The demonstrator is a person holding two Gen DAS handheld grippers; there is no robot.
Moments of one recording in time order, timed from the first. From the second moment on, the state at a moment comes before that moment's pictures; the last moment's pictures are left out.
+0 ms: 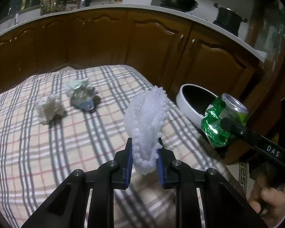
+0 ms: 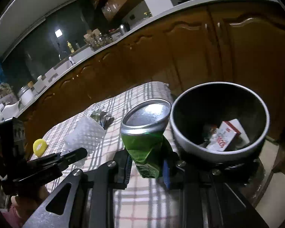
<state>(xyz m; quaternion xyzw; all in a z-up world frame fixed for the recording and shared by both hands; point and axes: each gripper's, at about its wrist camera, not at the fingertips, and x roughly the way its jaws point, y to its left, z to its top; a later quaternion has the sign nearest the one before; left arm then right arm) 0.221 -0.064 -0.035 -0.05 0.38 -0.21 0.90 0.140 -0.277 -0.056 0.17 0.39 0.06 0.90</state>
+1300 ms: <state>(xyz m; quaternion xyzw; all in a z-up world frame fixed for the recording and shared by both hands) 0.287 -0.201 -0.031 0.01 0.39 -0.28 0.88 0.151 -0.384 -0.054 0.16 0.39 -0.03 0.90</state>
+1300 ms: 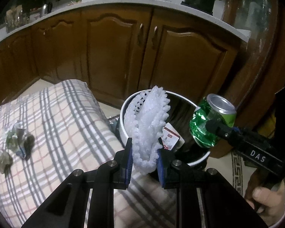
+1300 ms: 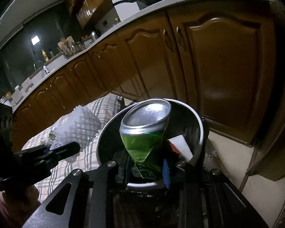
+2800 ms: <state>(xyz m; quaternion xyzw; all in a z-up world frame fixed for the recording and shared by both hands) 0.268 -0.140 -0.051 -0.03 0.42 -0.24 0.88 0.153 -0.360 -0.051 0.19 0.39 0.00 0.90</state>
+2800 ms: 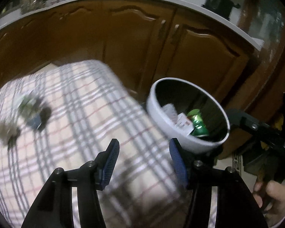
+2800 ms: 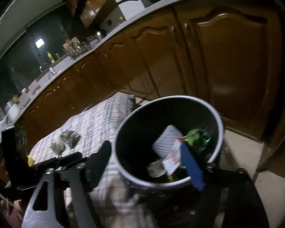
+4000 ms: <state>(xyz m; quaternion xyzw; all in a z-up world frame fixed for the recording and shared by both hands) 0.235 0.058 -0.051 -0.12 0.41 -0.03 0.91 0.221 -0.173 -0.098 0.16 0.46 0.14 0.86</state>
